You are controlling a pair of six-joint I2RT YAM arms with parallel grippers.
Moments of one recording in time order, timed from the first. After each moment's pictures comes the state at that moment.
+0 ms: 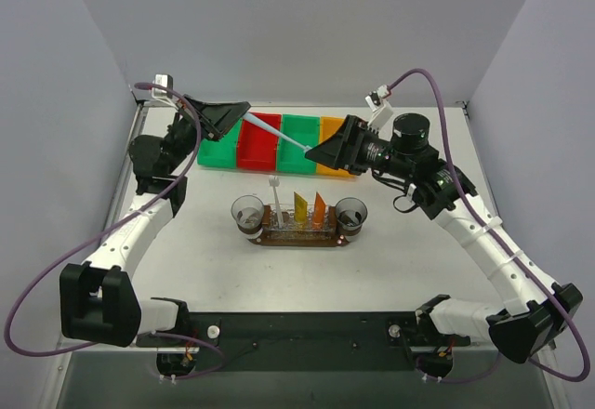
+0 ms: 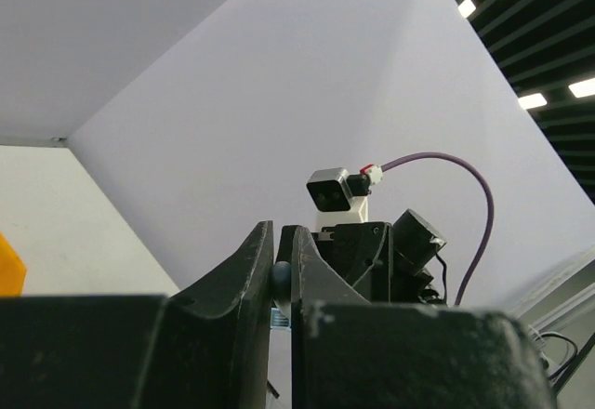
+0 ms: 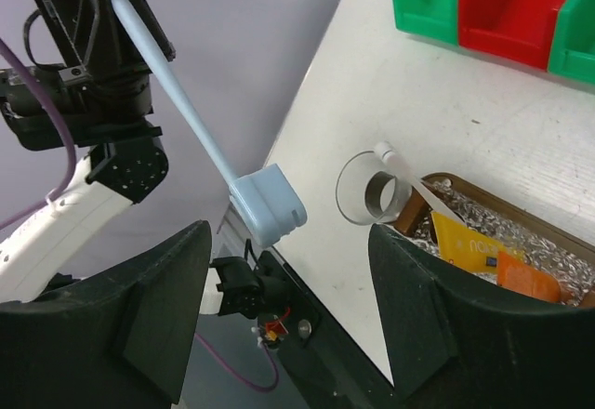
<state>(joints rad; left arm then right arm) -0.17 1.29 0.96 0.90 0.64 -1.40 0.54 1.21 1.28 -0.35 -0.40 0.74</state>
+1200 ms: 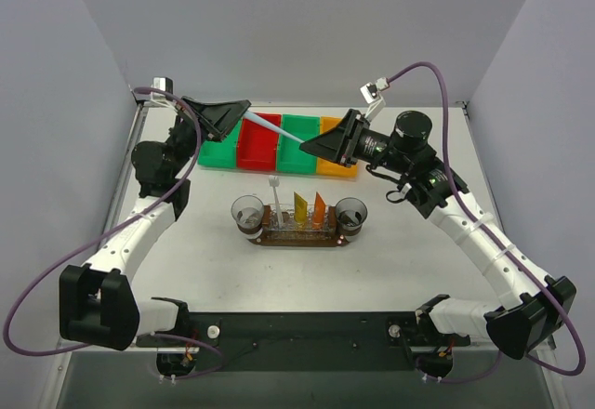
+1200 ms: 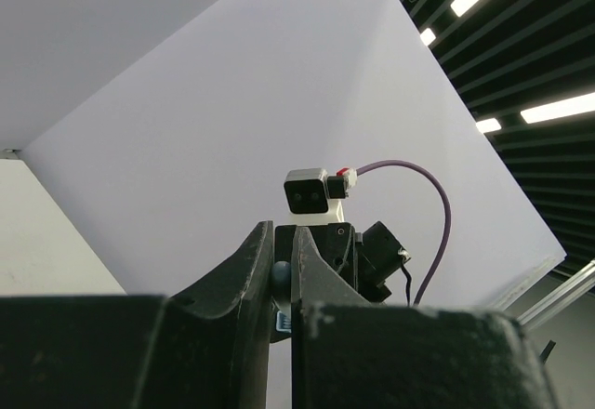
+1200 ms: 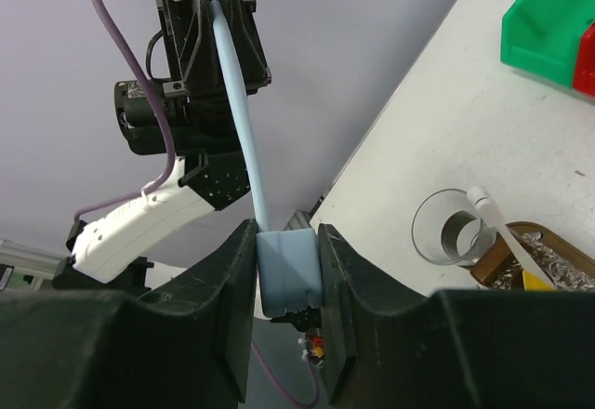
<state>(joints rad) -0.20 1.28 0.92 0.99 0.55 -1.50 0.54 1.23 1.22 -0.03 -0.55 0.89</state>
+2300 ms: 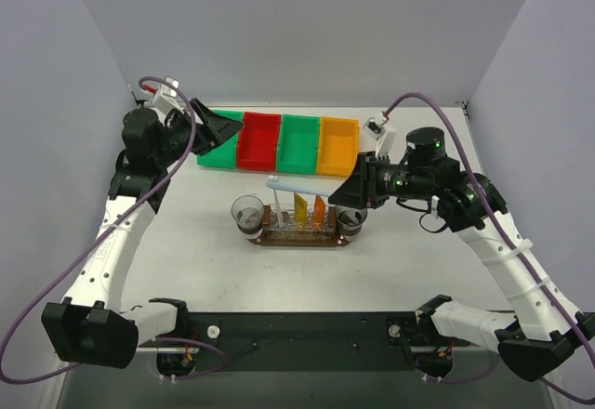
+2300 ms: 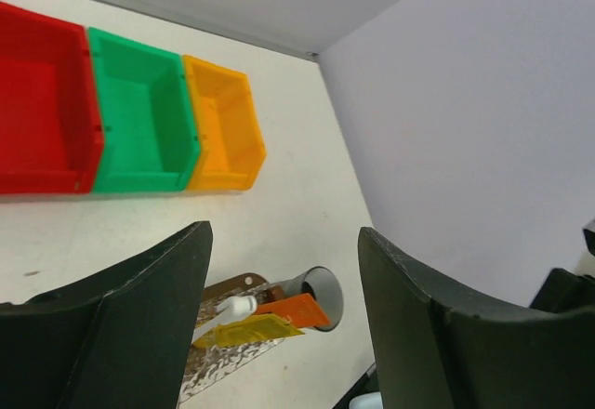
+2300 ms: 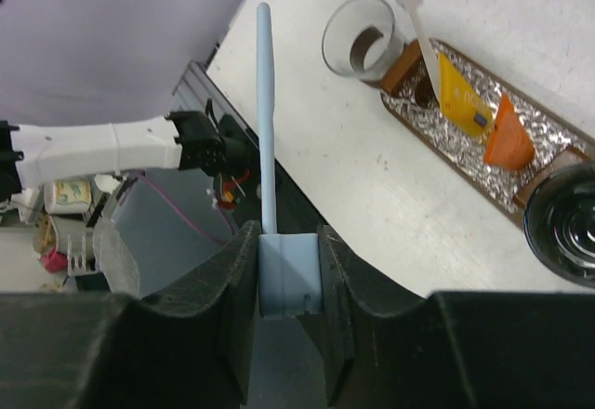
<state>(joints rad) -0.14 1.18 1.16 -0.07 0.54 -0.82 0.54 1.09 1.32 -0.70 -0.58 0.47</state>
